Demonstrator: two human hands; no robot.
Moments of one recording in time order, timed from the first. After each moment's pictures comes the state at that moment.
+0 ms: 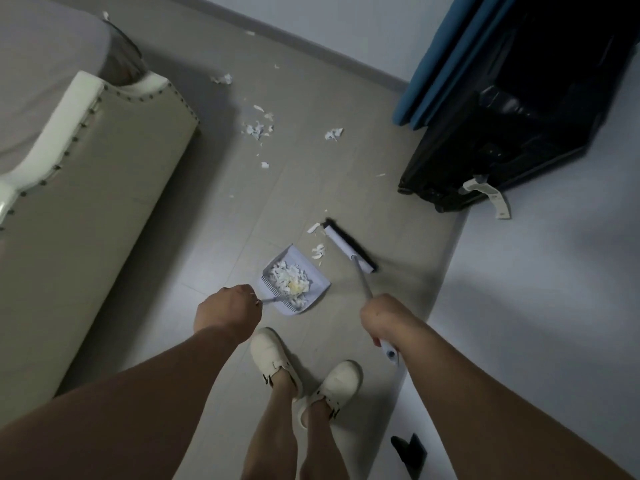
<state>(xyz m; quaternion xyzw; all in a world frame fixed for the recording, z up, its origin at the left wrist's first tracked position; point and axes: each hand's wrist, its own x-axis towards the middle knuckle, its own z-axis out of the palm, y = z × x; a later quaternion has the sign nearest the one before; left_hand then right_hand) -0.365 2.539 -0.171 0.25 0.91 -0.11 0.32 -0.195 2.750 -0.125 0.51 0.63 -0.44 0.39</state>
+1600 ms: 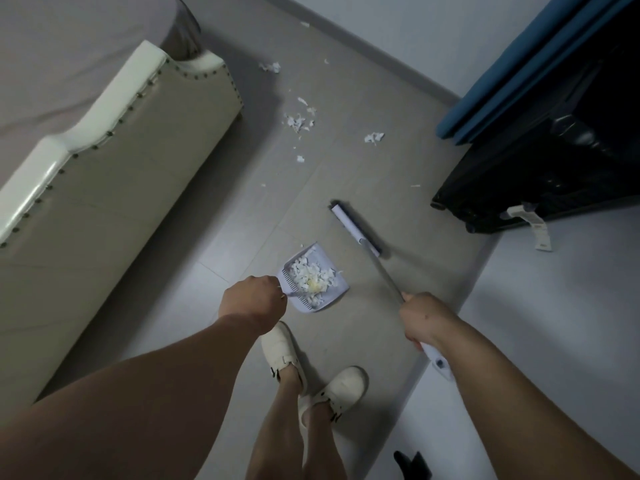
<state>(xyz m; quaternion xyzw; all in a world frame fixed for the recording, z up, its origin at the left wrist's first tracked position) -0.393 2.512 -0.175 0.26 0.91 -0.07 0.33 -0.234 2.753 -0.123 0.42 0.72 -0.33 0.45</state>
